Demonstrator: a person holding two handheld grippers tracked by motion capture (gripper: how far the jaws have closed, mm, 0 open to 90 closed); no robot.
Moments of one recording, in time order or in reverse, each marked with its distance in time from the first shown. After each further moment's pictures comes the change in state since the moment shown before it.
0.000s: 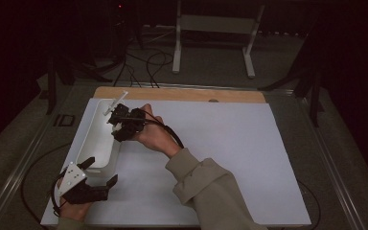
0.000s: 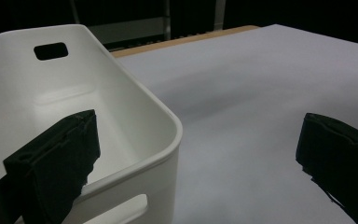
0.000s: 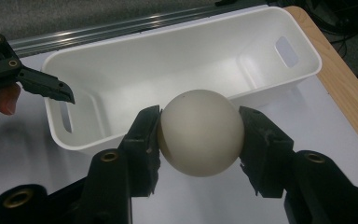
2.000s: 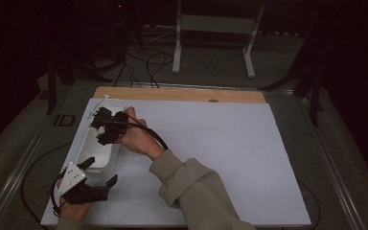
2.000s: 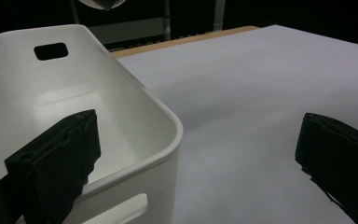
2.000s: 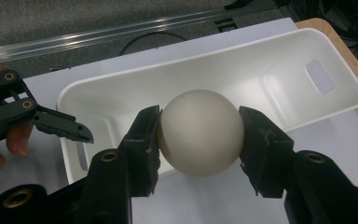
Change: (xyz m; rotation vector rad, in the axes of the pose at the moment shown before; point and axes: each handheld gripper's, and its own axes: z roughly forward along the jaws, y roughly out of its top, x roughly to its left) left arm 0.001 0.000 -0.001 -0.002 0.000 0.001; right arm 0.021 0.025 0.029 0.002 0.021 -0.004
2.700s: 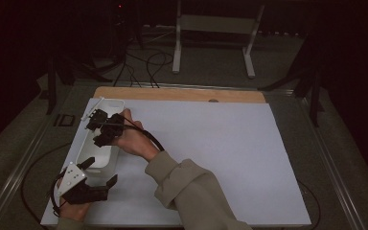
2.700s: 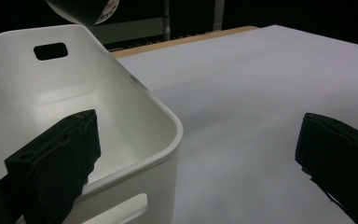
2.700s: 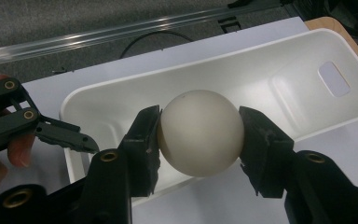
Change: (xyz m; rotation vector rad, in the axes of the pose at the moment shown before) left arm 0.000 0.000 0.000 0.001 -0.002 0.000; right arm 0.006 0.004 0.011 0.007 0.006 0.010
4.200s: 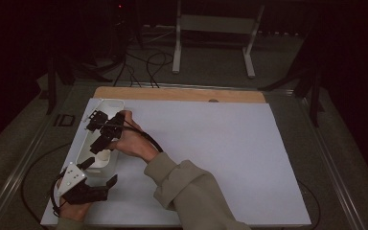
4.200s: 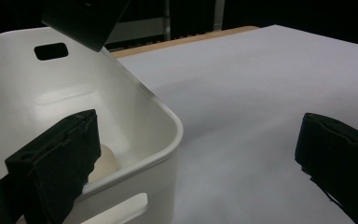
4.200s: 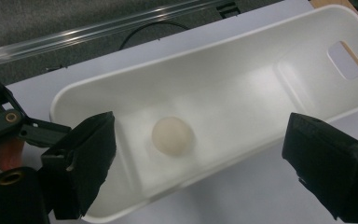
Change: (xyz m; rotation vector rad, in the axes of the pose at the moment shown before) left arm 0.000 0.000 0.000 -0.001 0.001 0.000; right arm 0.000 -0.003 0.010 0.041 0.000 0.054
